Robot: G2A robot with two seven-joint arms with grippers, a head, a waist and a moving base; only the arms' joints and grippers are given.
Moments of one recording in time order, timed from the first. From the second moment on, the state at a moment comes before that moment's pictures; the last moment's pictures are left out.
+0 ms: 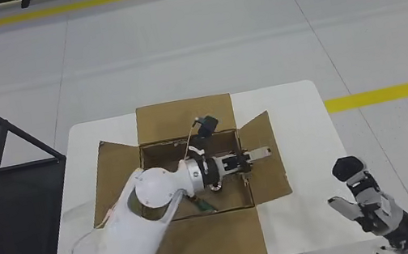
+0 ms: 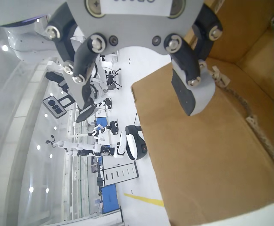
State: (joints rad) left arm 0.69 -1.26 -1.00 -1.47 -0.14 -0.05 -0.86; right arm -1.68 -1.27 1.75 -2.22 -0.60 -0.63 0.26
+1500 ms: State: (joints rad) left arm 1.62 -1.14 -2.09 -1.75 -0.50 -0.43 -1.02; right arm -0.37 -1.64 0.57 -0.88 -1.00 0.09 1.12
